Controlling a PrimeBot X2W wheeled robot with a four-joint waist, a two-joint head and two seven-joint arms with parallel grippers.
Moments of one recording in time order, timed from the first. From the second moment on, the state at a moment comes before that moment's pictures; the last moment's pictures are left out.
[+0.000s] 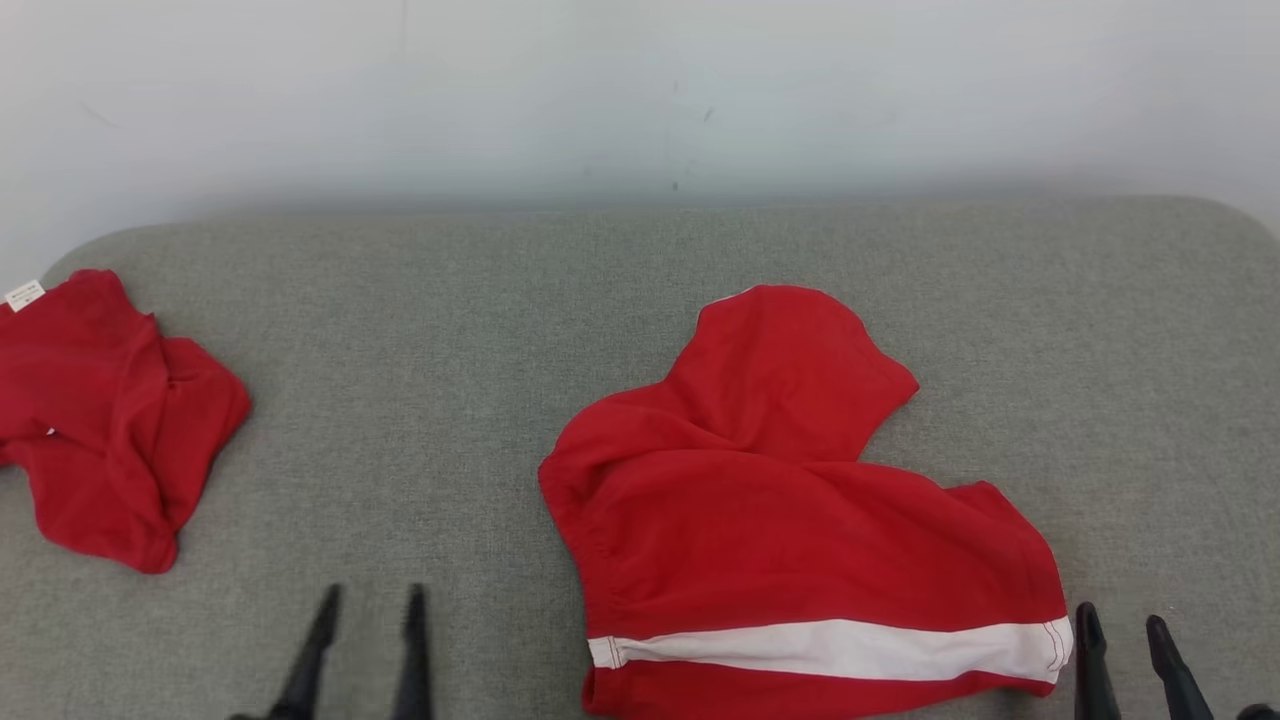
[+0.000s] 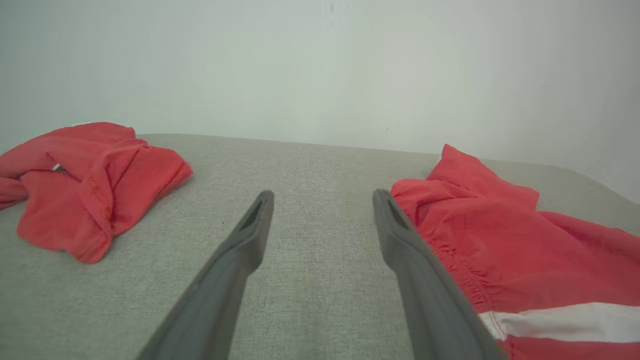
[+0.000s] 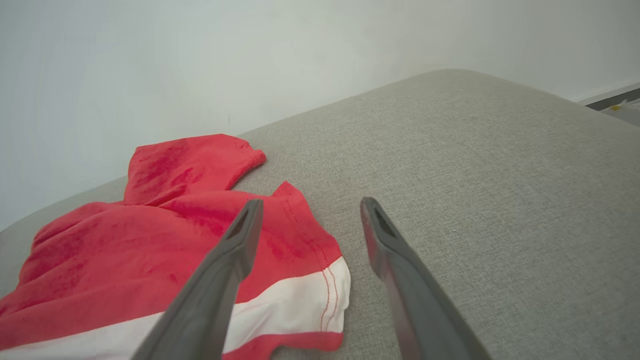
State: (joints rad) left arm 0.09 0.08 -0.07 0.05 -0.22 -0.11 -0.26; right arm 0.15 -0.13 -0.08 0.16 0.44 0.13 -0.26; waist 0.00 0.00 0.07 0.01
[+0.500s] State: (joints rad) left arm -0.09 0.12 -0.47 0.36 -0.36 -0.13 -0.26; right arm 0.02 -0.21 0.07 0.37 0.42 0.13 -0.26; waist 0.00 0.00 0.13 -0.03
